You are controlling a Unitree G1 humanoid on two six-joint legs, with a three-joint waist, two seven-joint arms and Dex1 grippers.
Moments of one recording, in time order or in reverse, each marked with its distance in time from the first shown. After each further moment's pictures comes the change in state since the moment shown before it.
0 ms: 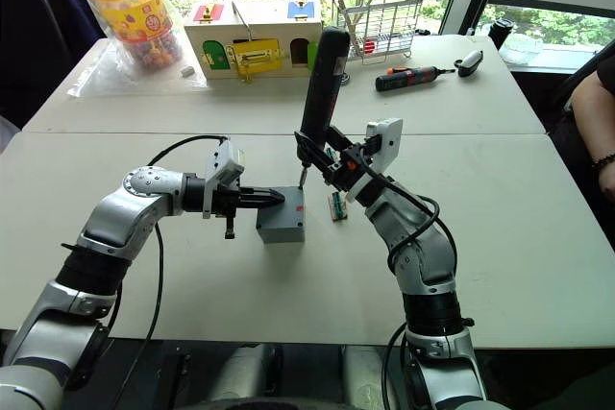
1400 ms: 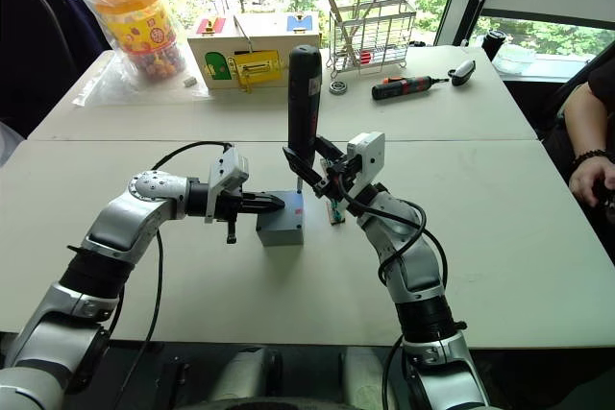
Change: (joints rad) left arm 0.013 -0.008 -0.020 0.009 0.052 -0.019 -0.006; right arm 0.041 -0.009 0.116 0.081 -0.154 -0.209 0.039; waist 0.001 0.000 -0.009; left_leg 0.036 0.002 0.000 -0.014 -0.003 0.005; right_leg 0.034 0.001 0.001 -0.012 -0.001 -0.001
